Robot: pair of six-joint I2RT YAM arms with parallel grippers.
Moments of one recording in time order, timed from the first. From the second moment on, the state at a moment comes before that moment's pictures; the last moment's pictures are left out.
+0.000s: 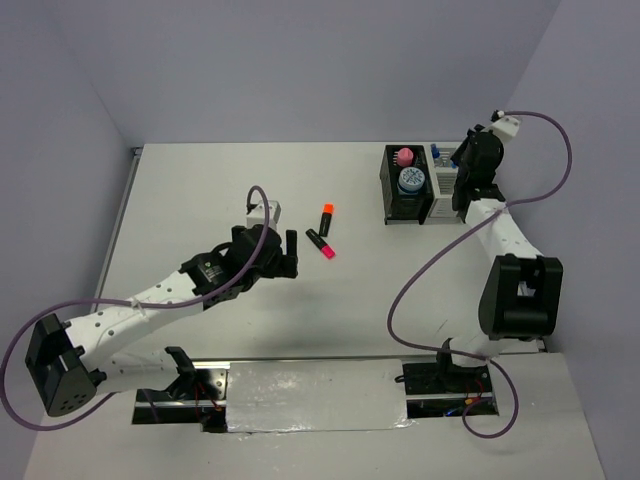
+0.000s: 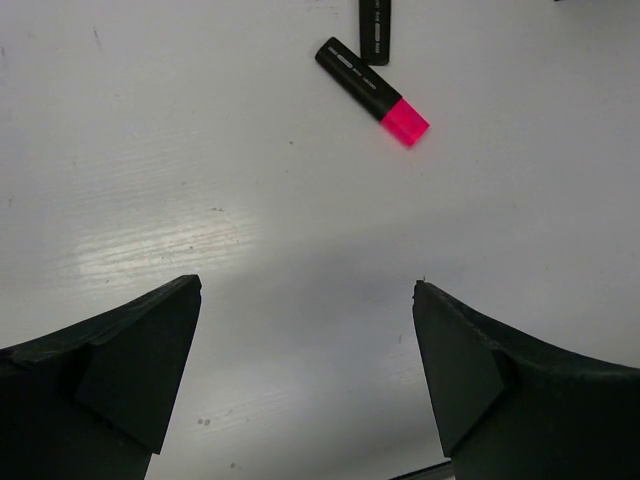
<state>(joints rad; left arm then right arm) -0.86 1.13 0.91 -0.46 -0.44 -0.58 -0.07 1.51 1.14 0.29 0.32 0.30</state>
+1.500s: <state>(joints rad) -0.77 2.12 1.67 -0.75 -0.39 -1.14 0.12 1.20 0.91 -0.05 0.07 0.59</state>
